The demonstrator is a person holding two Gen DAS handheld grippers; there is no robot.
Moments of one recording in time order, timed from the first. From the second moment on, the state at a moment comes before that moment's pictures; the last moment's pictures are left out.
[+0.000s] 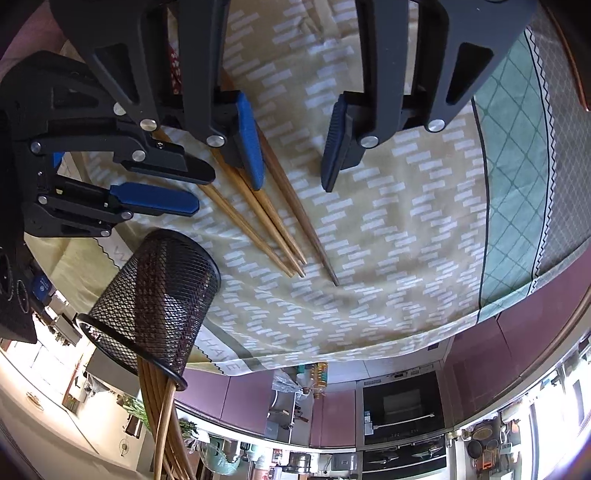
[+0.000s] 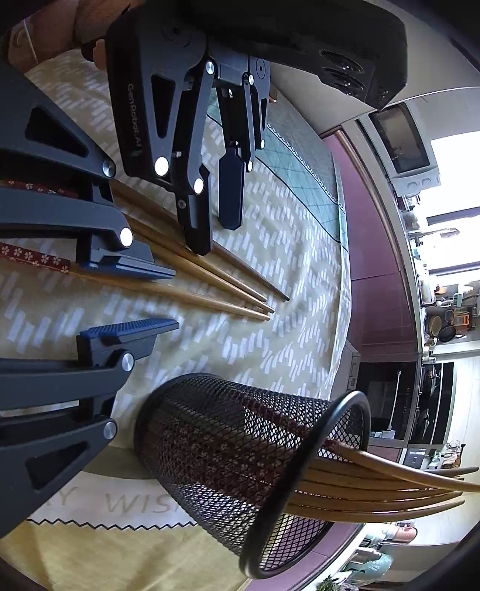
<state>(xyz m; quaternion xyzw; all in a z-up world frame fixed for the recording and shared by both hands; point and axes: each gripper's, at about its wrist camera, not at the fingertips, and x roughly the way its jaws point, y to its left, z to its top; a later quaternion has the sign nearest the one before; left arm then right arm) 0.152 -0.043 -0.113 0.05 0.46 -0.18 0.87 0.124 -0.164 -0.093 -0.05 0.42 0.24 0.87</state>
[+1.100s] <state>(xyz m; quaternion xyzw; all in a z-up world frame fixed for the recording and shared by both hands) 0.111 -0.020 -0.060 -0.02 0.42 -0.22 0.88 0.090 -0.198 -0.043 0.02 0.36 0.28 0.89</state>
